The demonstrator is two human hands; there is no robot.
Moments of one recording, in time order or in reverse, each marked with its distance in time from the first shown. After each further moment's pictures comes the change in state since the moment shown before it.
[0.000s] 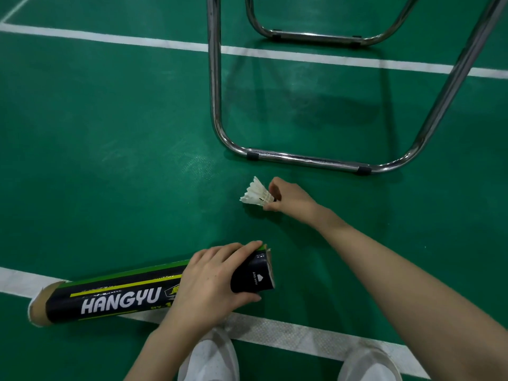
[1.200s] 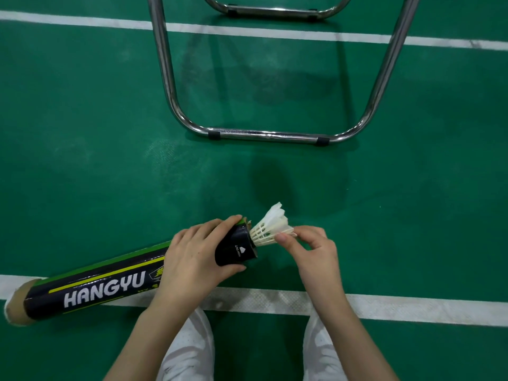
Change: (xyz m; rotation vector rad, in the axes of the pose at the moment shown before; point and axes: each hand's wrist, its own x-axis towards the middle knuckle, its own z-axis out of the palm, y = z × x) left_hand 0.003 0.034 0.009 -0.023 0.046 -0.013; right_hand -0.198 0.001 0.040 0.839 0.624 0.180
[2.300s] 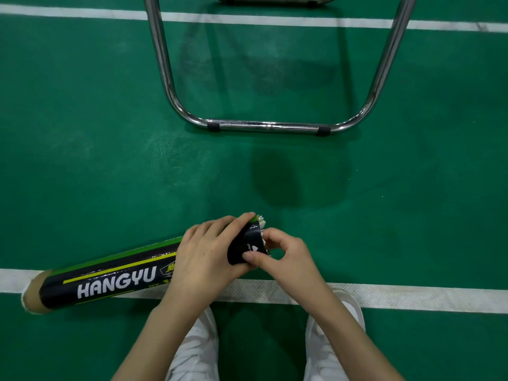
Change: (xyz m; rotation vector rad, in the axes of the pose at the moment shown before) left_hand -0.003 0.017 0.003 -0.069 -0.005 0.040; right_hand -0.015 0.002 0.015 -0.093 -0.390 0.019
